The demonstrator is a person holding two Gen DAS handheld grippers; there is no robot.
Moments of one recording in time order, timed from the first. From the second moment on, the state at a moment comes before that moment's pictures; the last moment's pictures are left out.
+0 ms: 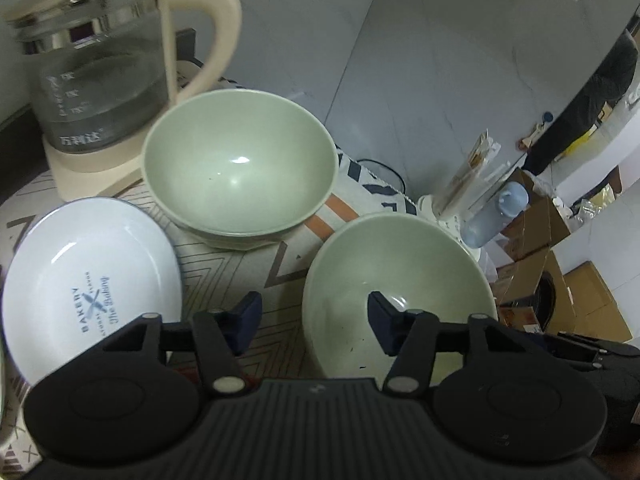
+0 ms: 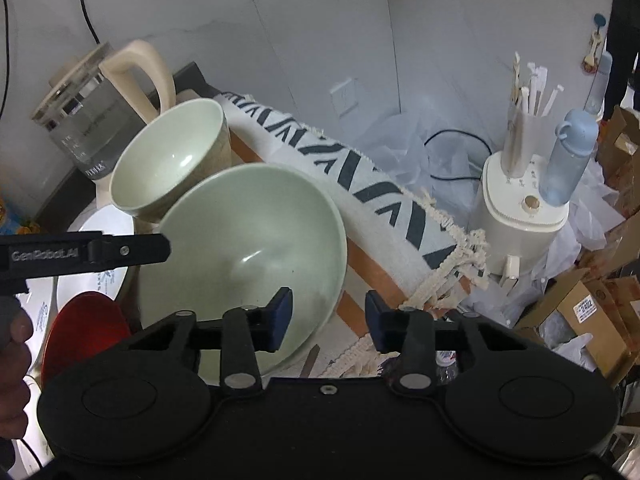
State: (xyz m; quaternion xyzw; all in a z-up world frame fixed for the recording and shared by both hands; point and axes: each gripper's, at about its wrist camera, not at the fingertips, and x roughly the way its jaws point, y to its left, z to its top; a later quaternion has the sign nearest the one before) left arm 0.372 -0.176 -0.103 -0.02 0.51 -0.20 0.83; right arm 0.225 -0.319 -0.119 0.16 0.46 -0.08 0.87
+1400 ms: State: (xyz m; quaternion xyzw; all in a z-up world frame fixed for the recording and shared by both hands) left arm 0.314 -0.168 -0.049 -0.10 0.47 -0.07 0.88; right arm 0.223 -0.312 -0.067 0.11 0.40 0.04 0.91
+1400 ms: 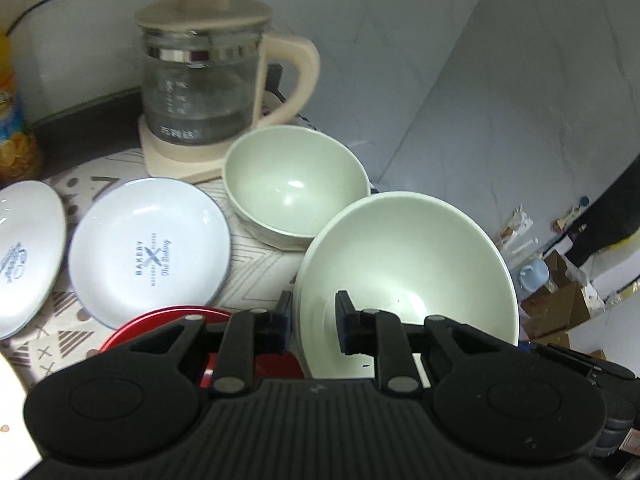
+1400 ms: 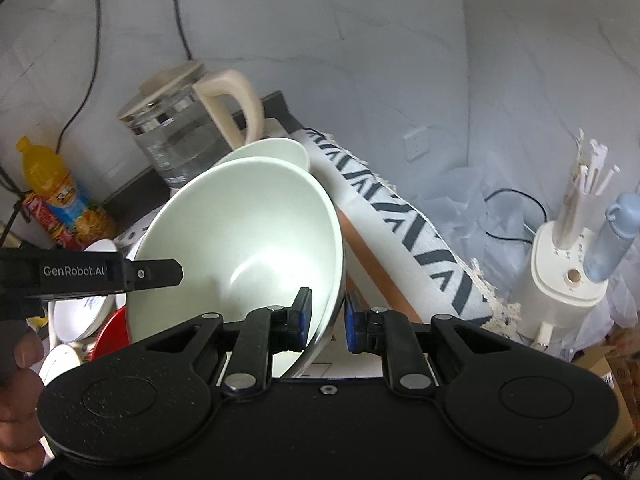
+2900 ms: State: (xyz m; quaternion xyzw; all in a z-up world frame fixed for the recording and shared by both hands) left arm 0.204 -0.078 -0.037 -0.19 0.43 0.11 0.88; right arm 0.209 -0.215 -0.061 0.04 0.41 0.21 0.89
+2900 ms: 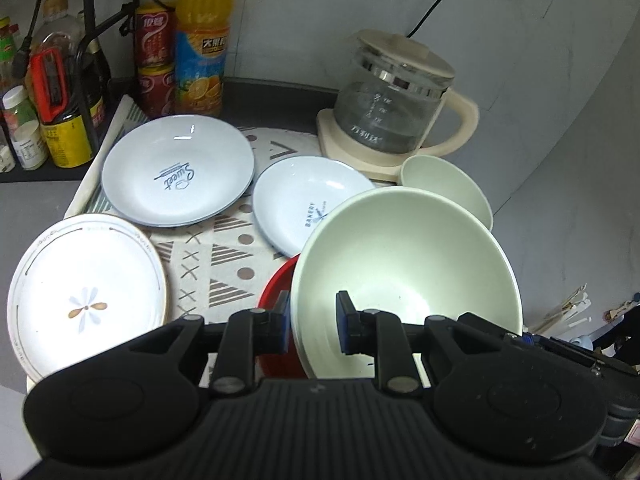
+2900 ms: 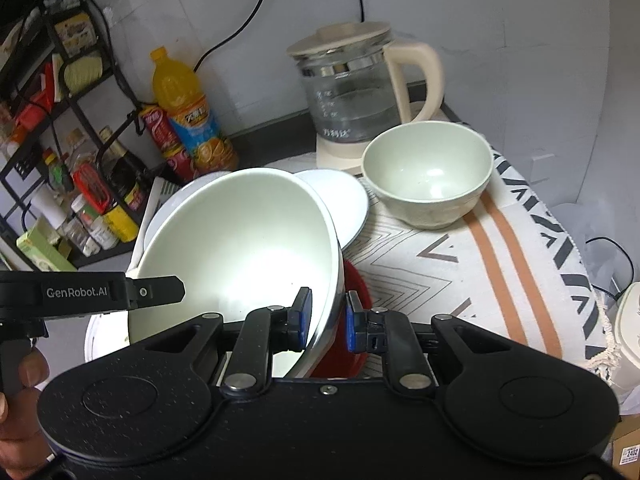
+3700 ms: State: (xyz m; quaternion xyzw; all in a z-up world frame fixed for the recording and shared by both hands) left arm 0.229 -0.063 -0.078 -0.19 0.49 0.11 0.84; right arm 0.233 -0.194 -0.091 -0.01 0.46 0.20 0.86
